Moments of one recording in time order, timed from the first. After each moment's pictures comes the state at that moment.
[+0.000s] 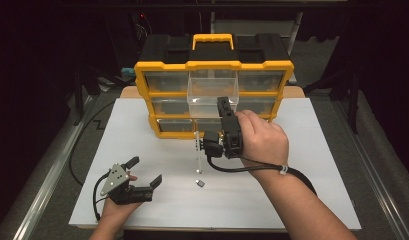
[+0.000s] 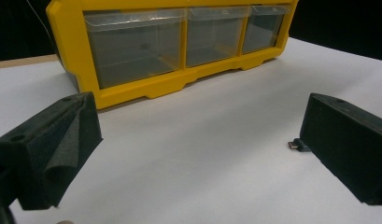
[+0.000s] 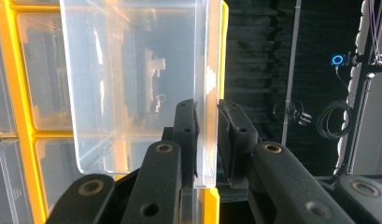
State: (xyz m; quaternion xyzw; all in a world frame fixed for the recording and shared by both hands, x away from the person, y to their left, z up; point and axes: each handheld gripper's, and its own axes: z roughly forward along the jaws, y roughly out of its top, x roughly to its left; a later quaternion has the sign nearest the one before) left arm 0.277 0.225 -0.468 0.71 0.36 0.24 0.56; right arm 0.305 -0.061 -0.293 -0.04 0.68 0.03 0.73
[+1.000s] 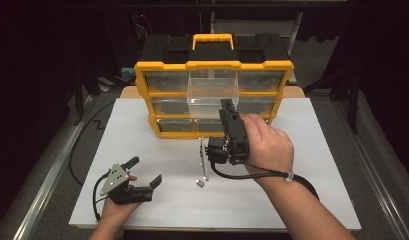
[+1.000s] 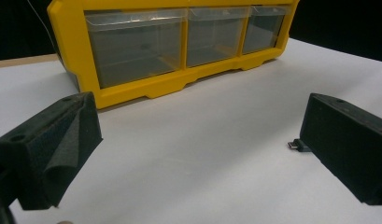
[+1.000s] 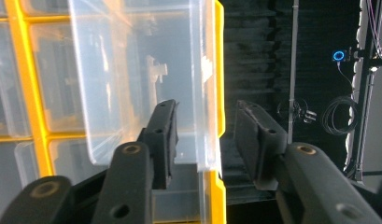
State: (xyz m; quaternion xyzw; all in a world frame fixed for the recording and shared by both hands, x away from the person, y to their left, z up) left arm 0.277 0.225 -0.468 0.71 0.36 0.24 0.56; right arm 0.291 -0.070 -0.296 -0.03 0.69 0.06 0.72
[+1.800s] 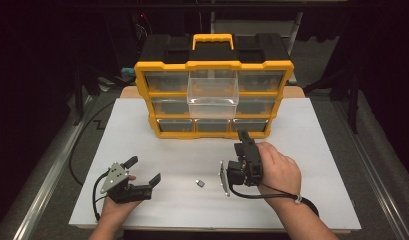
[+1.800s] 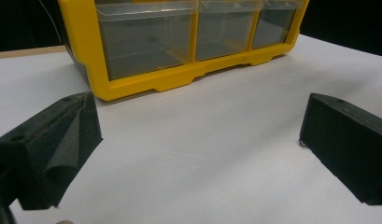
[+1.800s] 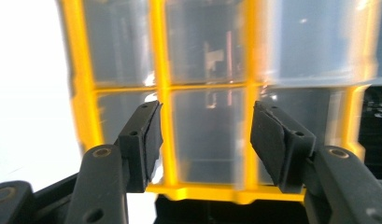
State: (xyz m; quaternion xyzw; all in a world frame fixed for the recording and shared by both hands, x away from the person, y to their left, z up) left arm 0.281 0.228 -0.470 0.71 0.37 0.24 0.55; right arm 0.291 -0.115 -0.384 -0.02 0.76 0.05 0.65
